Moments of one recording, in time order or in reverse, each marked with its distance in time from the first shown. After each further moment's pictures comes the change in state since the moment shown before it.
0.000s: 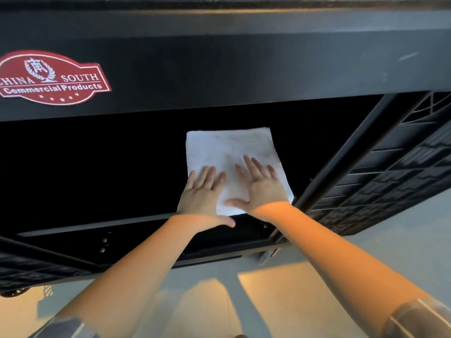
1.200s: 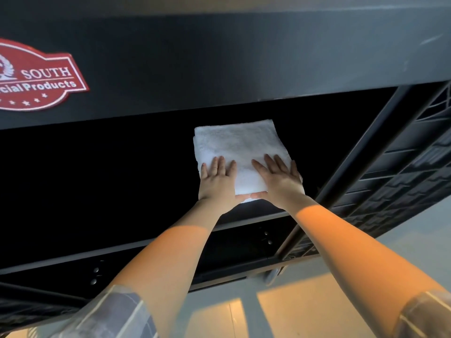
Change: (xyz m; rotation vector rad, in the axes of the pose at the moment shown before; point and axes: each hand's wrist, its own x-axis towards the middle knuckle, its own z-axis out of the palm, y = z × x) left_hand 0.094 0.017 0.004 0.048 0.060 -0.057; right_hand 0.050 0.064 0.020 -0.082 -0.038 0.217
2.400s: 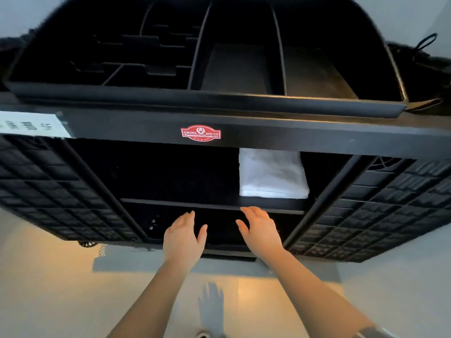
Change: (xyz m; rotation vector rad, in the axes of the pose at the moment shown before) left_hand -0.315 -0.042 -0.098 -0.419 0.177 -0.546; right_hand -0.217 -0.124 -0.130 0.489 -0.086 -0.176
